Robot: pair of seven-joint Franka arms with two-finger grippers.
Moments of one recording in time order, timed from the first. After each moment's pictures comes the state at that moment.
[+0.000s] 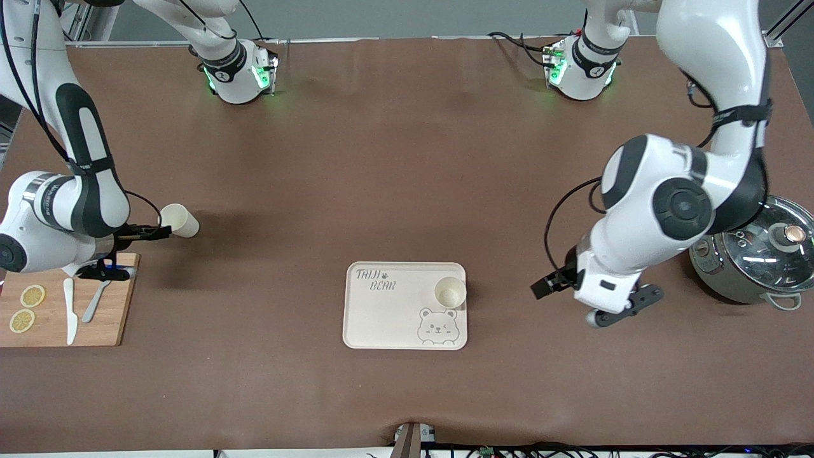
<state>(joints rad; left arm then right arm) -0.16 0.52 -0.19 -1.28 0.03 1.84 -0.73 -0.15 0.51 -0.08 -1.81 0.00 1.84 -0.17</state>
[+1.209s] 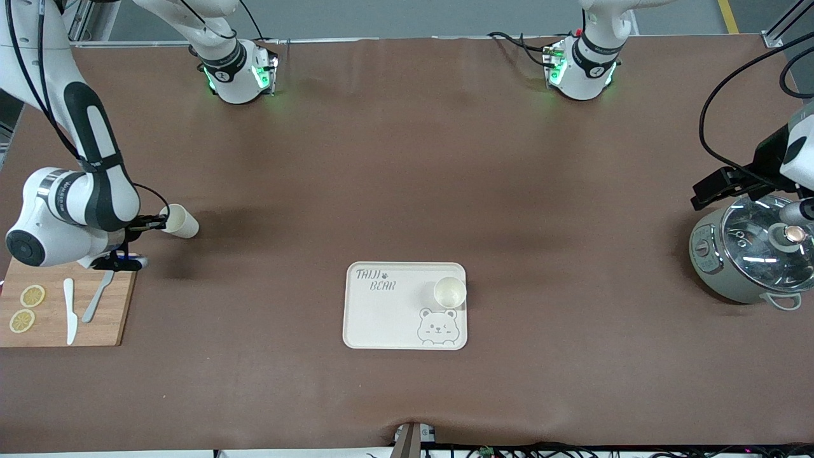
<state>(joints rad) 0.12 0.11 -0.19 -1.46 0.03 1.61 -0.24 -0.15 0.48 -0.08 -1.86 -0.02 1.84 -0.18</state>
